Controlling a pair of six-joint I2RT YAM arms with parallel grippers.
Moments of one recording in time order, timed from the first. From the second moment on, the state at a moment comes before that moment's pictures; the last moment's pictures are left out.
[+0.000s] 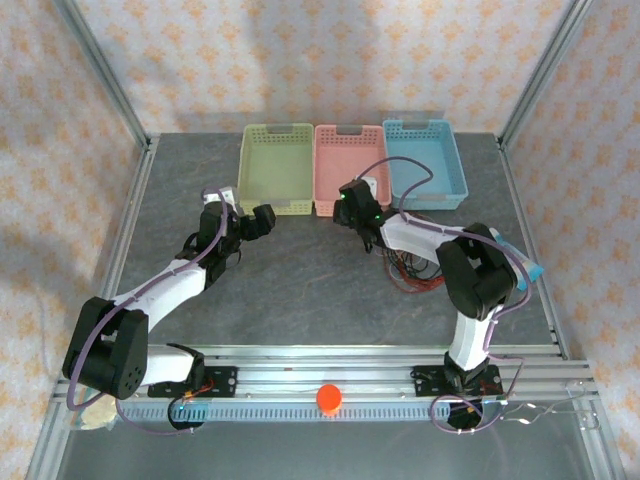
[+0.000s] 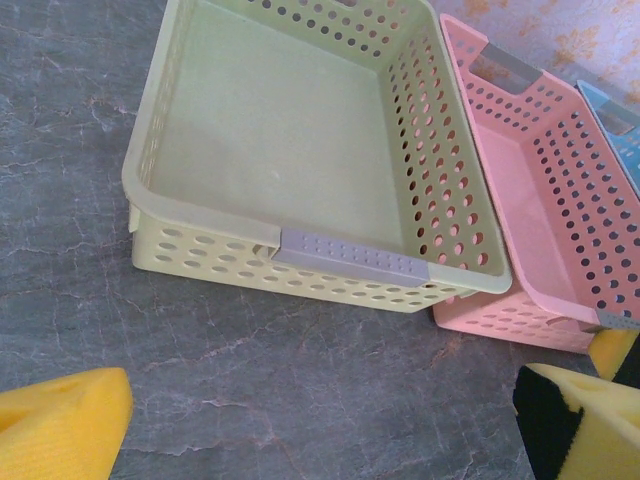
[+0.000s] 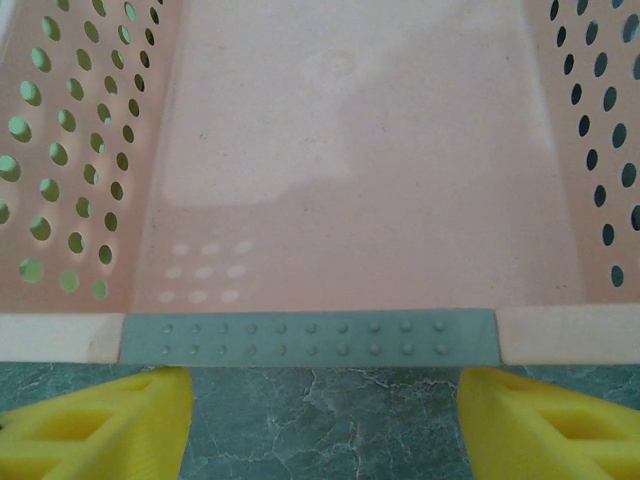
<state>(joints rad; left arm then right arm) -0.25 1.30 0.63 0.17 -0.03 -0.55 0.59 1.83 1.16 -0.13 0.30 0.54</state>
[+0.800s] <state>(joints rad) -0.80 1.53 0.74 0.33 -0.18 -0.58 0.31 1.28 0.57 -0.05 0.23 0.67</state>
